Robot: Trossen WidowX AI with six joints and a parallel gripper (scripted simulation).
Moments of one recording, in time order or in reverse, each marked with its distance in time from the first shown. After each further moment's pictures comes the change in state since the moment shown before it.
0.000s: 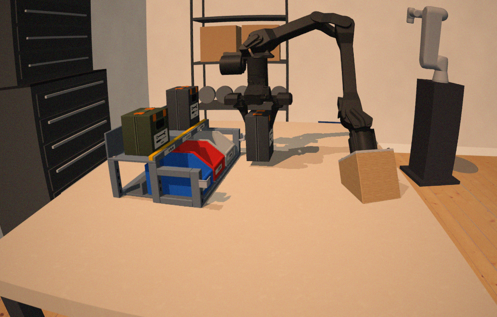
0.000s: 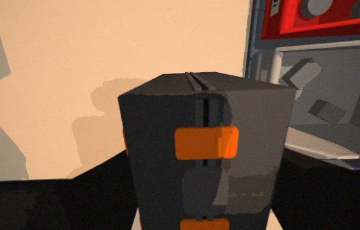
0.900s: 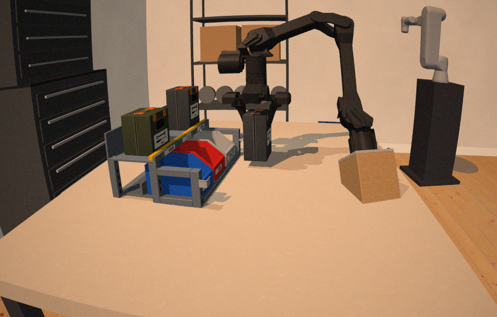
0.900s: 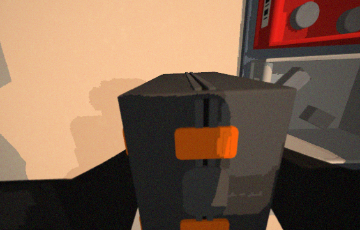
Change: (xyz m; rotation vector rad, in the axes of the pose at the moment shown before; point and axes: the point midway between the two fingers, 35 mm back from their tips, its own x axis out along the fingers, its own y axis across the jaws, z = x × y) arm -0.004 -0.004 0.009 0.003 -0.006 -0.011
